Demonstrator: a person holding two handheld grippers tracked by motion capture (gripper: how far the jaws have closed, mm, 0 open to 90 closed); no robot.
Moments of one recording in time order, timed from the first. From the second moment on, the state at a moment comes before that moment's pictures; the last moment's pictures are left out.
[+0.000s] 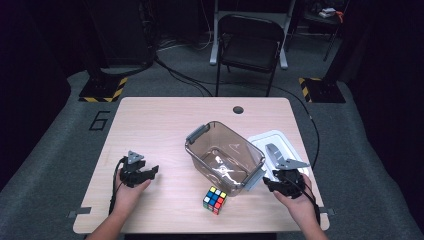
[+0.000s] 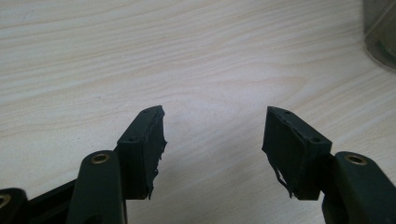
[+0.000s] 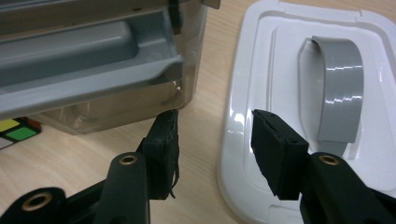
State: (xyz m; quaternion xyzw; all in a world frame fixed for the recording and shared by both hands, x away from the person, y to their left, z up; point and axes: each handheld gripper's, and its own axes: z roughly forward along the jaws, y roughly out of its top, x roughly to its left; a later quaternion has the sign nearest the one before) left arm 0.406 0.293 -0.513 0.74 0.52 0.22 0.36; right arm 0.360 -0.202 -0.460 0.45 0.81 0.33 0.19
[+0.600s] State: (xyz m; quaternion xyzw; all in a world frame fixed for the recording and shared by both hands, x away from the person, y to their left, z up) left arm 0.407 0.289 -0.514 0.75 0.51 0.21 0.36; right arm 0.346 -0.175 -0.465 0.42 0.83 0.34 0.16
